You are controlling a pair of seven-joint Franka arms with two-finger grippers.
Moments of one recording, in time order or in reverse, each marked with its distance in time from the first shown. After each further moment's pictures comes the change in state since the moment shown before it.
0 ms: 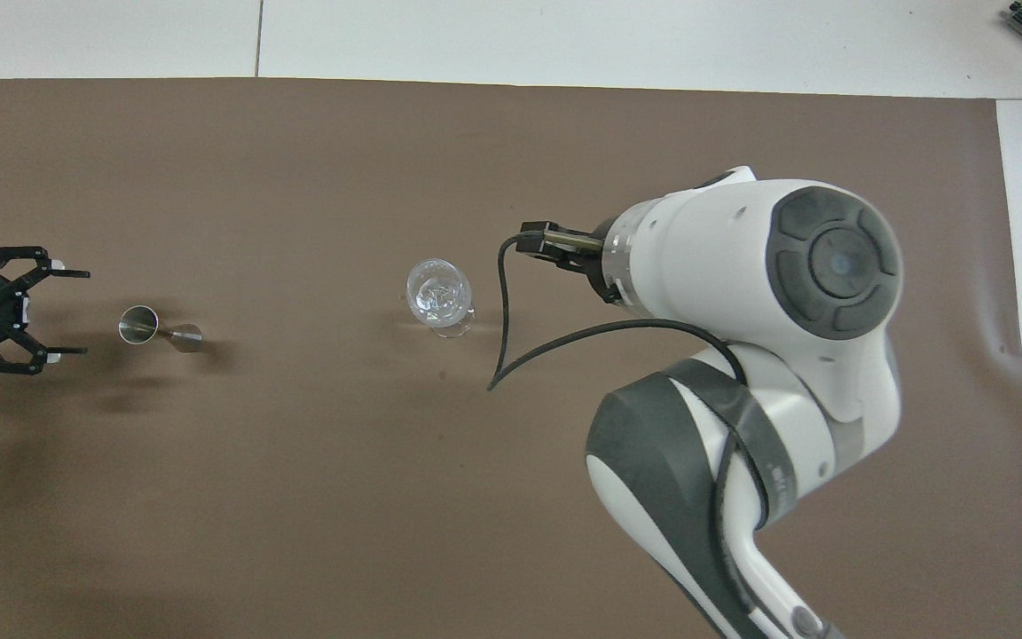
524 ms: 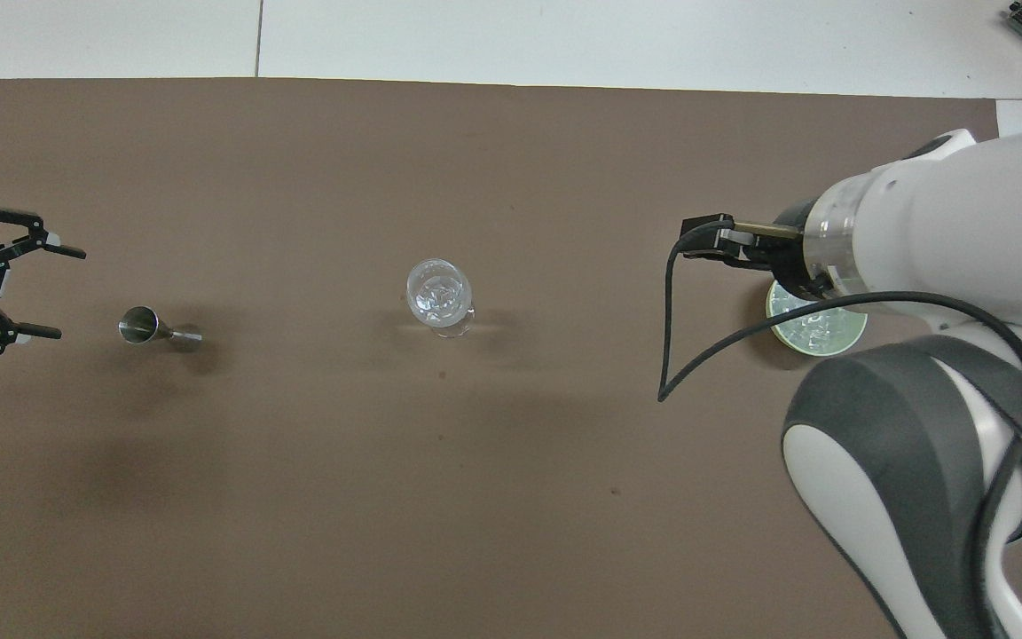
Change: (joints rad) left arm -0.152 -0.175 -0.007 0.070 0.236 0.015 0.013; right arm -0.181 -0.115 -0.005 0.001 -0.006 -0.192 -0.211
